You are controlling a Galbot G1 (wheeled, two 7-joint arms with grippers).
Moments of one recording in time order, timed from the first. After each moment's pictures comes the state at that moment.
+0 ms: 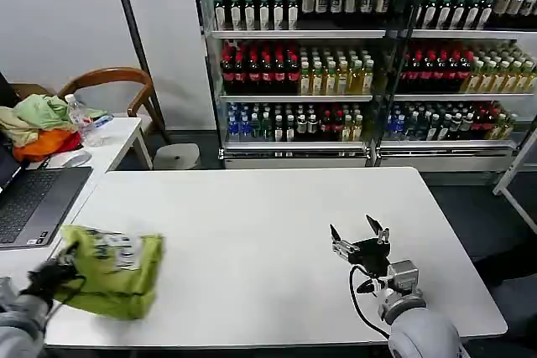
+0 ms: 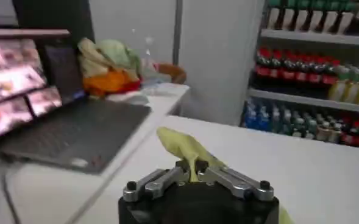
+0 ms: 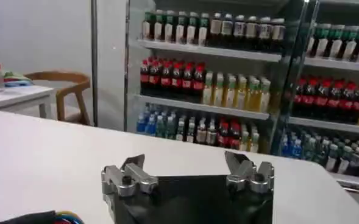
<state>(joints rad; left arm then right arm) 1.56 -1.00 -0.98 -2.06 -0.82 0.49 -0.20 -1.29 1.06 0.32 2.16 0.39 -0.46 0.23</state>
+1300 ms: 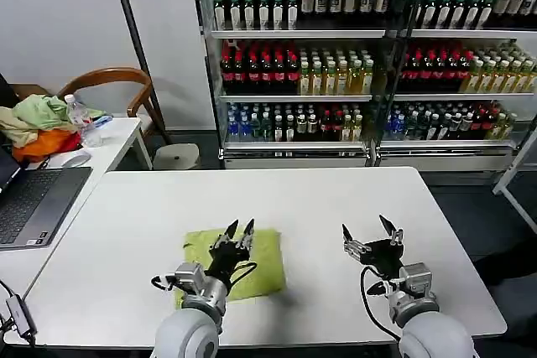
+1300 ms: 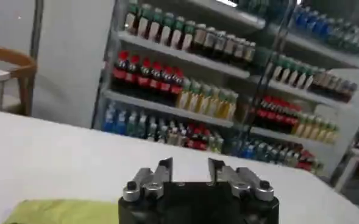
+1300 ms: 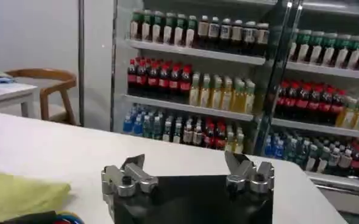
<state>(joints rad) 1.25 -1.41 -0.22 -2.05 -0.44 0.39 -0.23 -1.34 1.07 0.39 2.20 0.37 -0.48 0.23</state>
